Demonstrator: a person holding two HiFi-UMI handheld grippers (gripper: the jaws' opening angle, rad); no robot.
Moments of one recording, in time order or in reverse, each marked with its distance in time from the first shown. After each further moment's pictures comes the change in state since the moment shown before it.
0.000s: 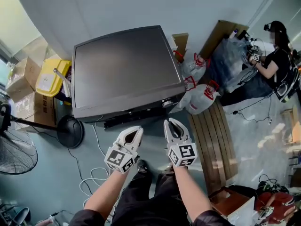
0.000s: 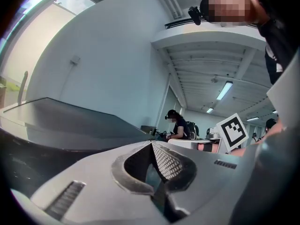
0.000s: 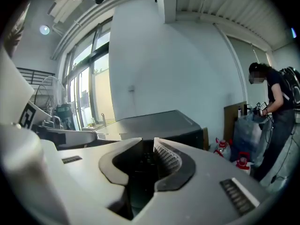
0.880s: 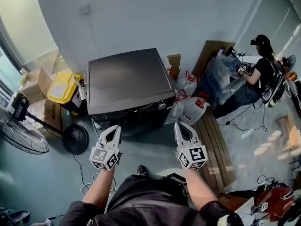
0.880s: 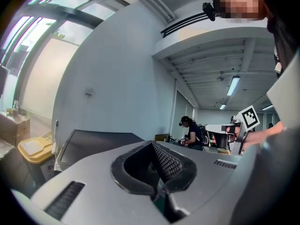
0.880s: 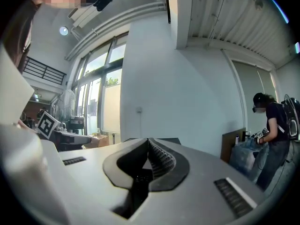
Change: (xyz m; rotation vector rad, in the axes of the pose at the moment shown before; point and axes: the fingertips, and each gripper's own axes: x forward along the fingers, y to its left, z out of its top) left arm -0.144 -0.016 0.120 0.108 -0.071 0.195; right arm -0.154 0.045 0.149 -0.129 -0.179 0.017
